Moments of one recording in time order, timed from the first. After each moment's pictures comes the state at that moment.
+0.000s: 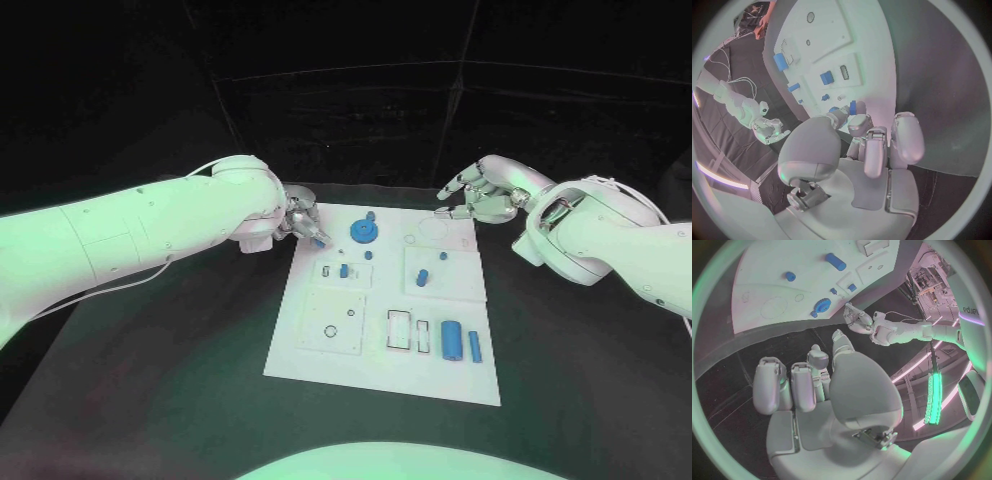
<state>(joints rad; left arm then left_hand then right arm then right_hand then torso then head) 1.32 -0.69 -0.06 1.27 -1.10 0.20 -0.47 1.13 0.01 0.50 0.07 0.05 0.86 0.05 0.72 0.50 1.29 -0.02 1.18 1.03 1.47 -0.08 1.57 1.31 0.08 1.41 0.03 1.32 1.24 1.28 -0.81 -0.02 1.48 -1.23 -0.30 -0.05 1.37 -0.03 -0.13 0.20 0.30 0.94 0.14 0.16 0.07 1.29 0.05 1.00 1.07 1.47 -0.02 1.41 1.31 0.05 1.43 0.08 1.41 1.25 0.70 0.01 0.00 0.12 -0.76</state>
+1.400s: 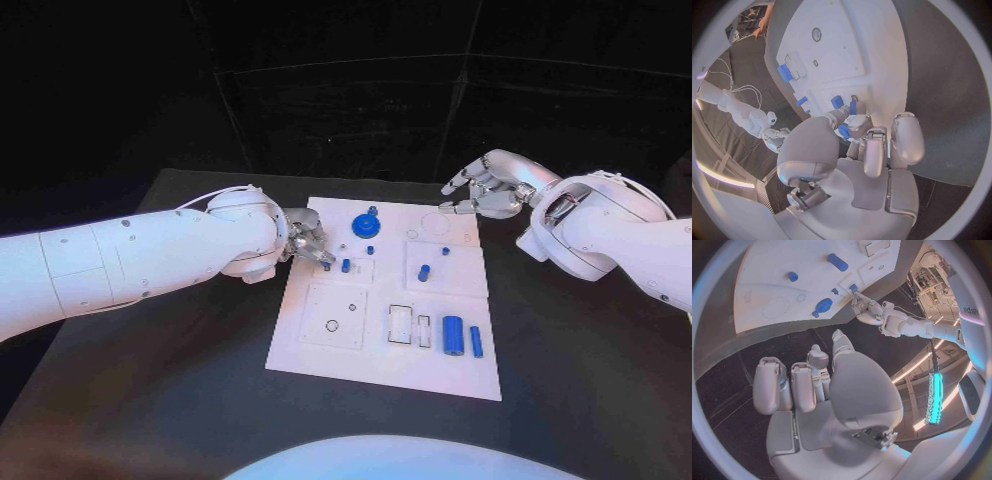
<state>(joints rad) 1.27 -0.80 -0.11 1.50 -1.13 0.04 -0.51 1.10 -0.01 0.55 0.05 0.05 0.87 0.05 0.73 0.50 1.30 -0.02 1.18 1.03 1.47 -0.08 1.57 1.31 0.08 1.41 0.03 1.32 1.25 1.28 -0.81 -0.02 1.47 -1.23 -0.30 -0.05 1.37 -0.03 -0.13 0.20 0.30 0.94 0.14 0.16 0.07 1.29 0.05 1.00 1.07 1.47 -0.02 1.41 1.31 0.05 1.43 0.08 1.41 1.25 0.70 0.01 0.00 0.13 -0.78</state>
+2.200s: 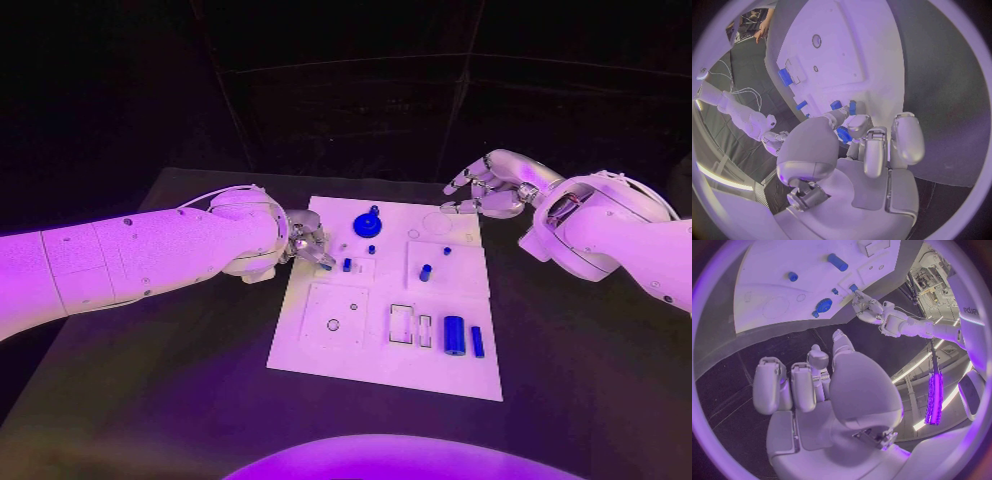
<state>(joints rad) 1.27 -0.80 -0.11 1.50 -1.13 0.07 -0.52 1.10 -0.01 0.56 0.05 0.05 0.87 0.05 0.73 0.50 1.30 -0.02 1.18 1.03 1.47 -0.08 1.57 1.31 0.08 1.41 0.03 1.32 1.25 1.28 -0.82 -0.02 1.47 -1.23 -0.30 -0.05 1.37 -0.03 -0.14 0.20 0.30 0.94 0.14 0.16 0.07 1.29 0.05 1.00 1.07 1.47 -0.02 1.41 1.31 0.05 1.43 0.08 1.41 1.25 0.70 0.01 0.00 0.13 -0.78</state>
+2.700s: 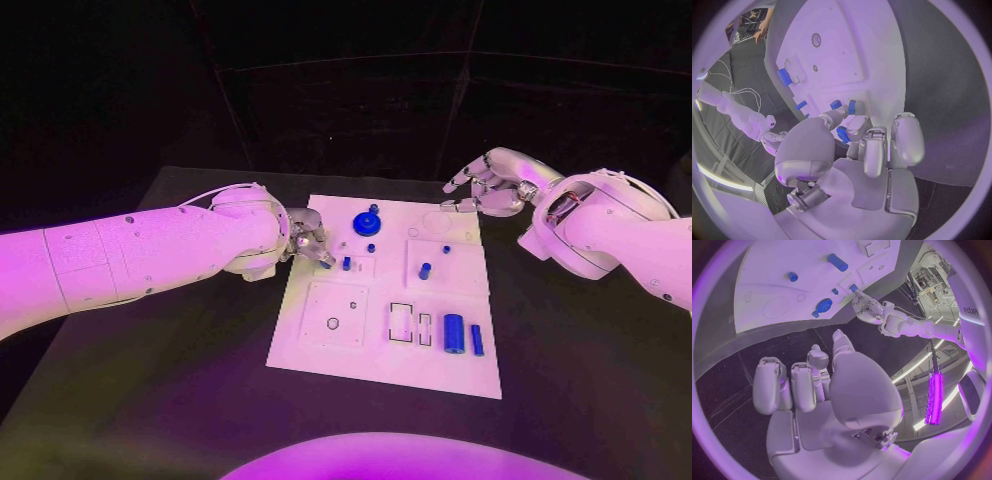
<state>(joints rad) 1.27 -0.79 -0.11 1.49 -1.13 0.07 -0.52 1.02 -0.05 0.65 -0.03 0.05 0.89 0.04 0.75 0.50 1.32 -0.03 1.20 1.06 1.47 -0.08 1.57 1.31 0.08 1.41 0.03 1.32 1.26 1.28 -0.81 -0.02 1.47 -1.23 -0.30 -0.05 1.37 -0.03 -0.14 0.20 0.30 0.94 0.14 0.16 0.07 1.29 0.05 1.00 1.07 1.47 -0.02 1.41 1.31 0.05 1.43 0.08 1.41 1.25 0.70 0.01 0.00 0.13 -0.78</state>
